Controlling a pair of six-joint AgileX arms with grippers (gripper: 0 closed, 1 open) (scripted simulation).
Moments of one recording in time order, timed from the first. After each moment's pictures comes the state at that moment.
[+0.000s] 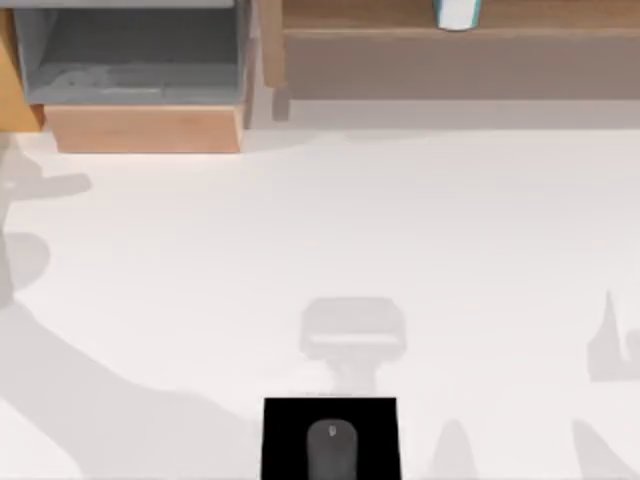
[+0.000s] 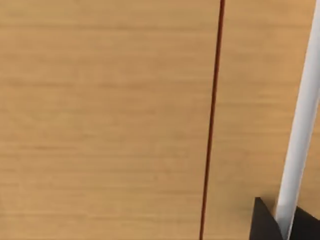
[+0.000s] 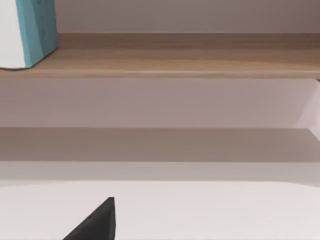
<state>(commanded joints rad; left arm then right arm) 0.39 2.36 1.25 1.08 0.43 1.57 0.00 0.00 0.00 0.00 0.00 0.00</state>
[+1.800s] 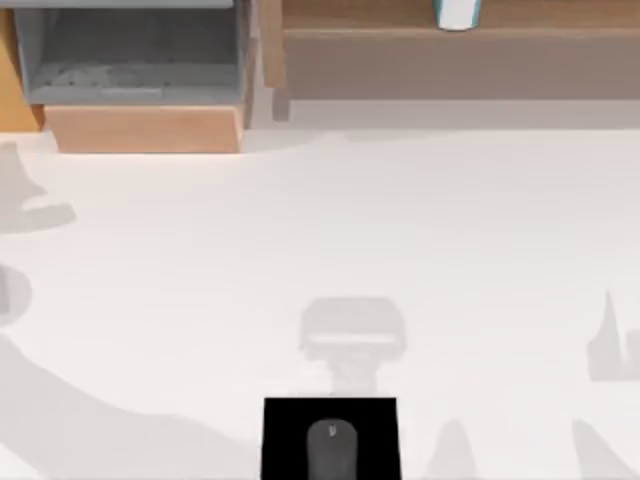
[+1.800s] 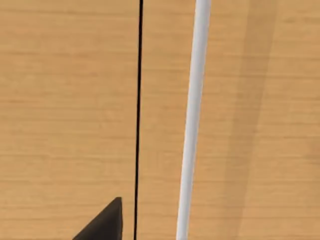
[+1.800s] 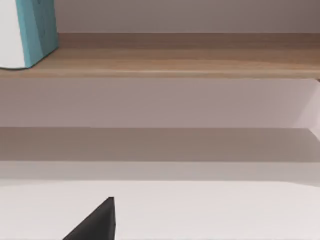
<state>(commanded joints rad) 0.44 2.30 1.06 1.16 0.47 1.57 0.00 0.00 0.00 0.00 0.00 0.00</state>
